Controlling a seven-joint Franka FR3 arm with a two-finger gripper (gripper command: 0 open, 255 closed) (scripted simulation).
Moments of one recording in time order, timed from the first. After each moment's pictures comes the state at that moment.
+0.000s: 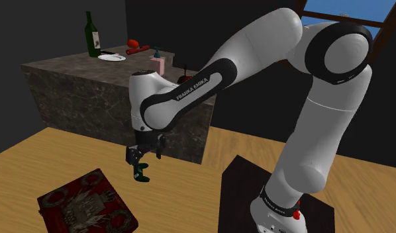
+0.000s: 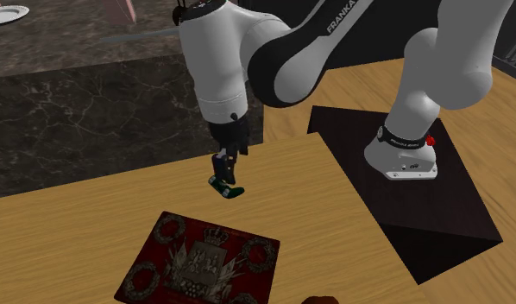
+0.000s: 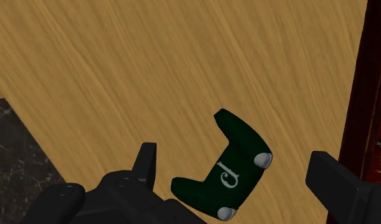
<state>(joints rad) 0.10 0.08 0.39 -2.24 0.06 2.26 0.57</state>
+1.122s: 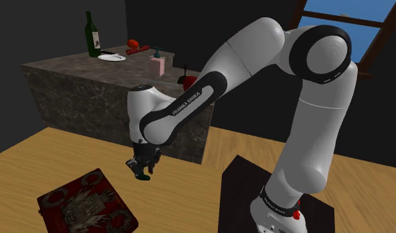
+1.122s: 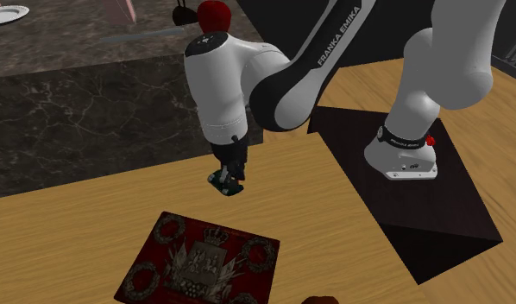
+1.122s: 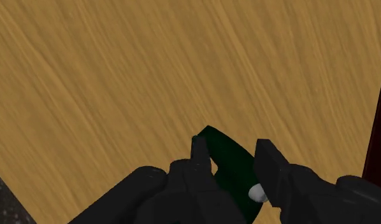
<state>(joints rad) 0.12 0.18 0.39 -2.26 0.02 2.37 0.61</state>
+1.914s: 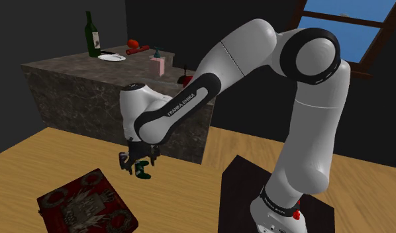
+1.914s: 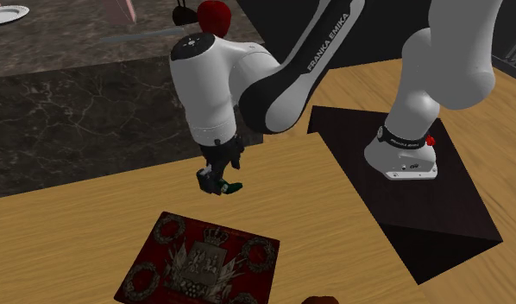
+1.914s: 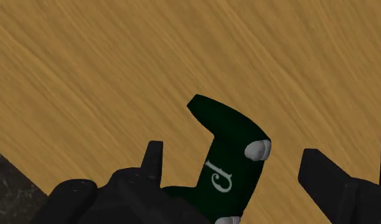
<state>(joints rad) 0.17 0.23 0.33 -2.18 -0.09 2.34 0.89</state>
